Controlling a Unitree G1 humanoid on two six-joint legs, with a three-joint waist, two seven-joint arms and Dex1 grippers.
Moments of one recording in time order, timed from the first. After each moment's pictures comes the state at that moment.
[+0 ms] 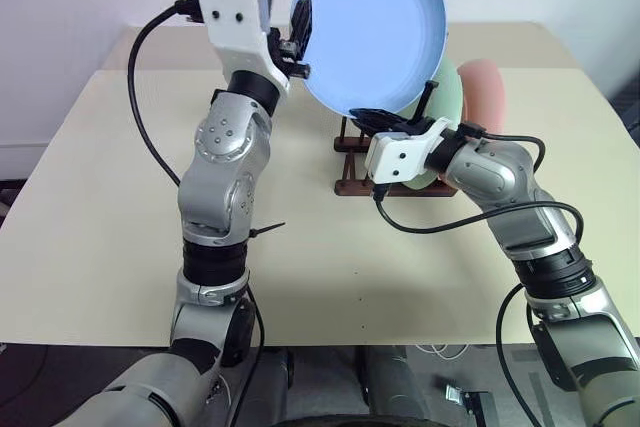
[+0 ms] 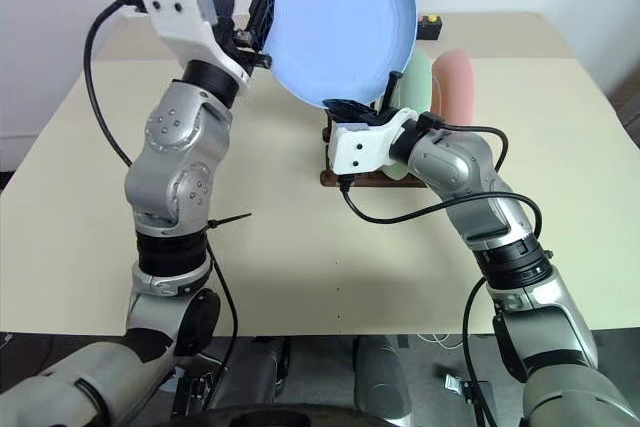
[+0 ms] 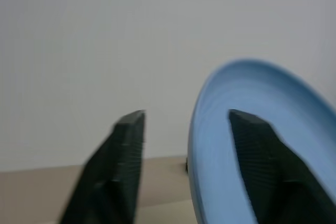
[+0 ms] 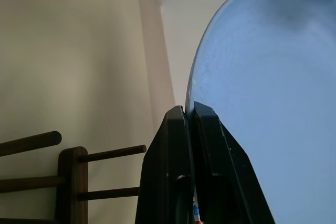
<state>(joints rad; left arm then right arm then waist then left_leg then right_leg) -0.83 -0.01 0.12 -0.26 -0.25 0.49 0.00 -0.65 -0.61 0.22 -0.10 -0.40 -0.20 0.59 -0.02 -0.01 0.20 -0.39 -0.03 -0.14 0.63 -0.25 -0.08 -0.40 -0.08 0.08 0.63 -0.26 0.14</state>
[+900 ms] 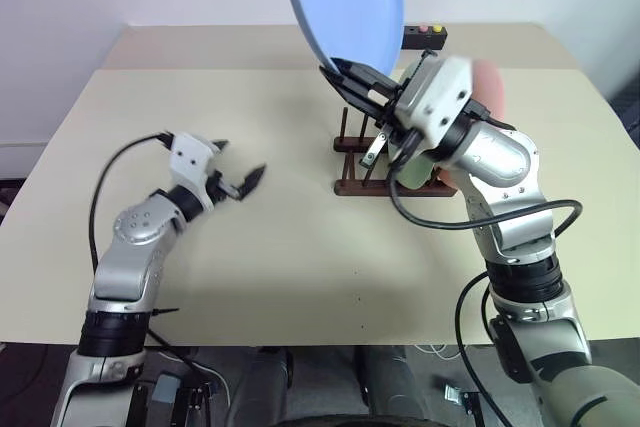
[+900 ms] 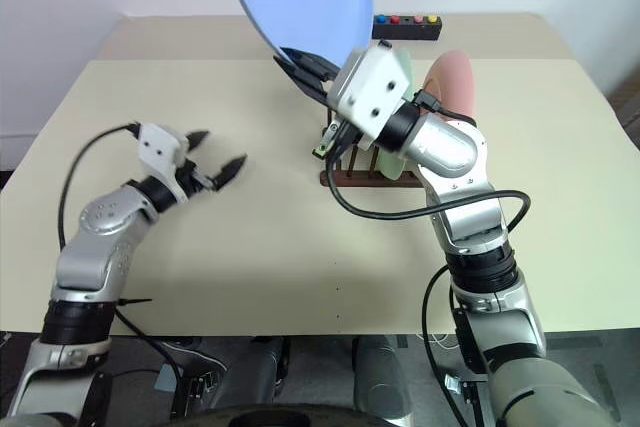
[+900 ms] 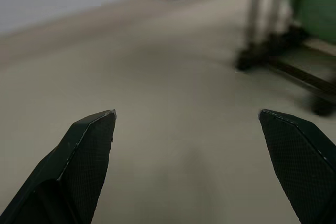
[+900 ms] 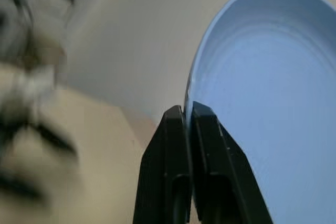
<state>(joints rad) -0.26 0.52 0.04 -0.19 -0.33 0.36 -0.61 -0.67 -0.34 0.07 -0.35 0.36 0.21 0.64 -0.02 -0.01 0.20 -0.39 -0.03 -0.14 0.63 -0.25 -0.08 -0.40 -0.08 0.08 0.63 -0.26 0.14</state>
